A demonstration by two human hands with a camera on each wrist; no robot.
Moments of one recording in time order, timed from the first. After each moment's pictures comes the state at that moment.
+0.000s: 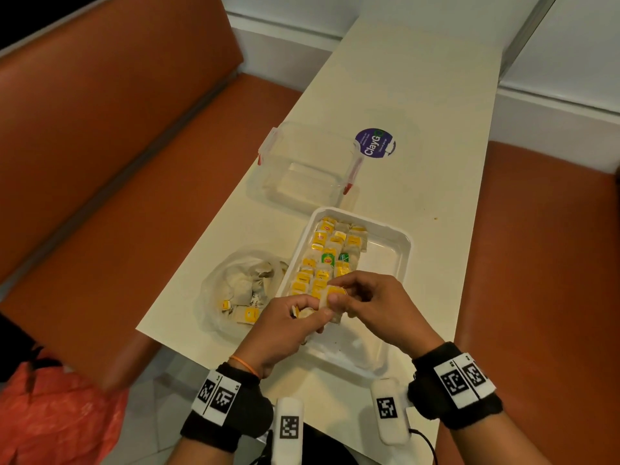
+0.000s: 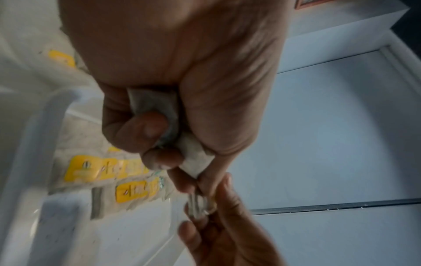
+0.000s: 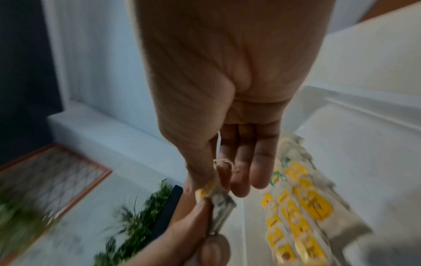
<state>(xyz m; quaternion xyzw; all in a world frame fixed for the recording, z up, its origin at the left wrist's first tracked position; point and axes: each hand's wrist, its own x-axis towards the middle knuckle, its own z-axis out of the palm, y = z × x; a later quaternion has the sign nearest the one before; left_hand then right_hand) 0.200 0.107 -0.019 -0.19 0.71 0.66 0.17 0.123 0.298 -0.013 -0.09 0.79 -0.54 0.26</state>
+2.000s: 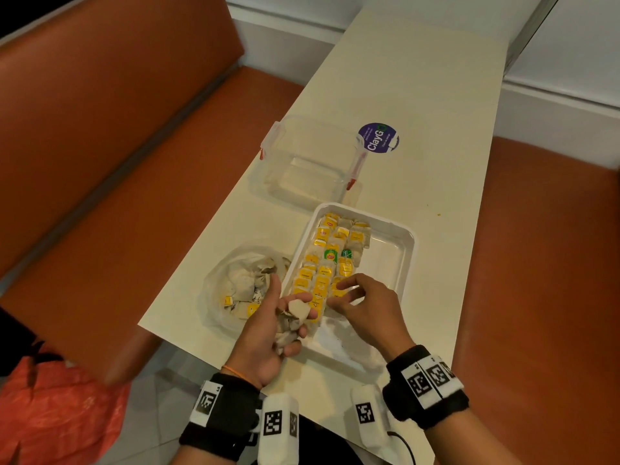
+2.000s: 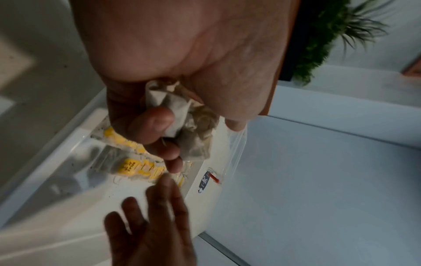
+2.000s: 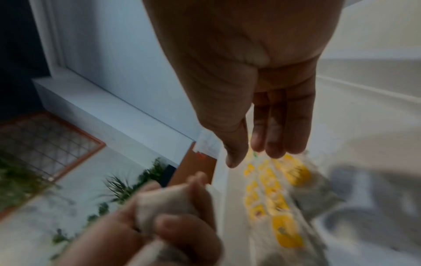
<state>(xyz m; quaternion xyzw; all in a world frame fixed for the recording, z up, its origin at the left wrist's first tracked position) 0.210 0.096 -0.035 -0.36 0.41 0.82 0.17 0.136 0.274 -0.042 0.03 0.88 -0.43 0.21</state>
